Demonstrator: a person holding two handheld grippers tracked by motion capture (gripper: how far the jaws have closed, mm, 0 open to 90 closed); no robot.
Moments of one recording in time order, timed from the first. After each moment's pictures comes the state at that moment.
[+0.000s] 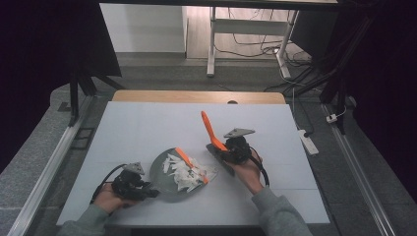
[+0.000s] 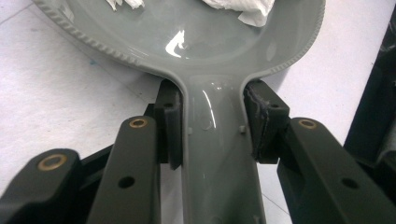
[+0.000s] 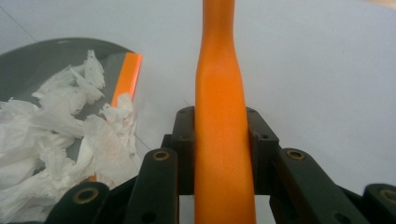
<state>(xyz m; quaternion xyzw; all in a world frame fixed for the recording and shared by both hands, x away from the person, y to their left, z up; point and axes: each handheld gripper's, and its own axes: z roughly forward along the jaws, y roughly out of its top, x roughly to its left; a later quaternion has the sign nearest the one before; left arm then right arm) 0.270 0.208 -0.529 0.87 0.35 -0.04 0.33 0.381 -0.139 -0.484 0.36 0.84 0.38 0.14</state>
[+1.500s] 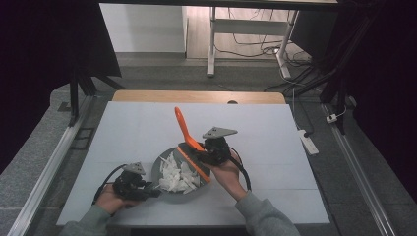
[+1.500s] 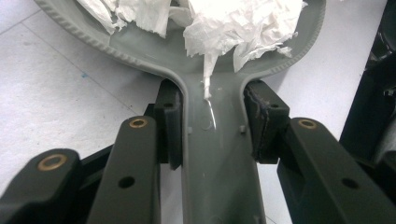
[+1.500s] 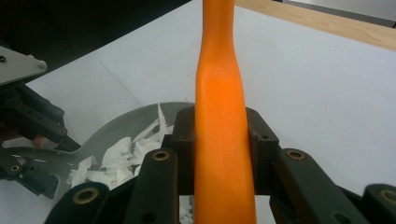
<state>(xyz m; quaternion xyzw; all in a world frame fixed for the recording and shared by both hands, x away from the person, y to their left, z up) 0.269 0.207 -0.527 0.86 0.35 -0.04 0.36 0.354 -0.081 -0.454 0.30 0.82 0.47 0.10</state>
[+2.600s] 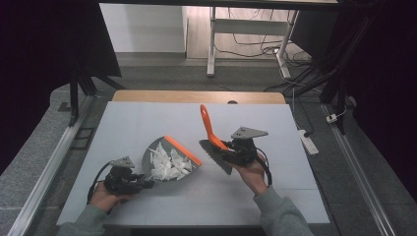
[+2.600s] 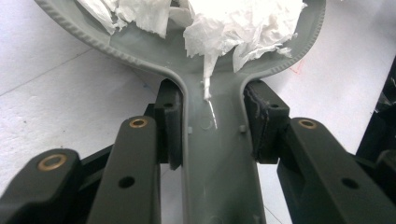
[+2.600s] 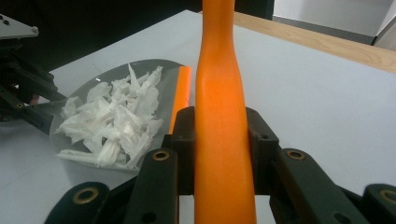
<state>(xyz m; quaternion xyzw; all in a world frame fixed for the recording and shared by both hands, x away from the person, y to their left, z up) 0.269 0.228 -0.518 0.82 0.41 0.00 0.39 0.355 -0.154 -0.445 0.30 0.81 0.50 0.12</state>
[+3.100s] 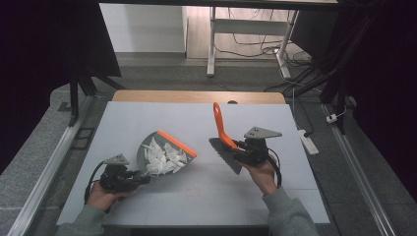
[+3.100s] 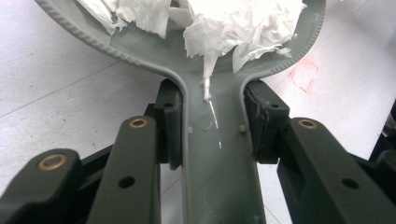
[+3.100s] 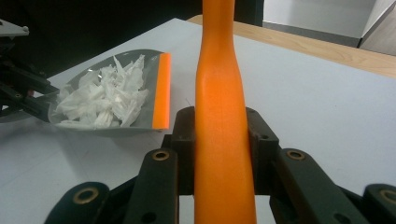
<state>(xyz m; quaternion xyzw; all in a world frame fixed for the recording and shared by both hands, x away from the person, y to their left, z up) 0.268 0.238 -0.513 0.80 0.44 0.02 0.41 0.354 -0.182 -0.441 0.31 0.79 0.51 0.12</state>
